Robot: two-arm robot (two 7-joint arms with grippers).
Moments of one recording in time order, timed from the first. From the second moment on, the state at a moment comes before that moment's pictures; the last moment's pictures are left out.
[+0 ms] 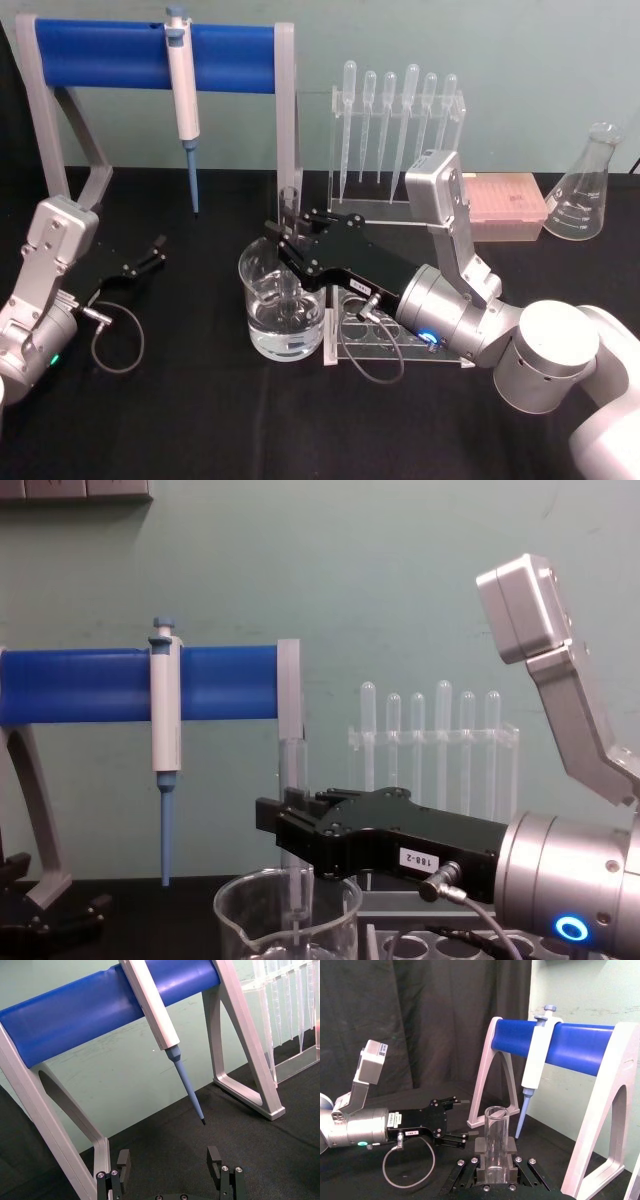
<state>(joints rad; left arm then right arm) -0.20 0.60 0.45 -1.41 -0.25 -0.12 0.03 0.35 0.30 -0.54 -1.45 0.38 -0.05 0.49</state>
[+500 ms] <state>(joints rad) -0.20 0.60 0.45 -1.41 -0.25 -0.12 0.03 0.35 0.30 -0.54 -1.45 0.38 -0.05 0.49</state>
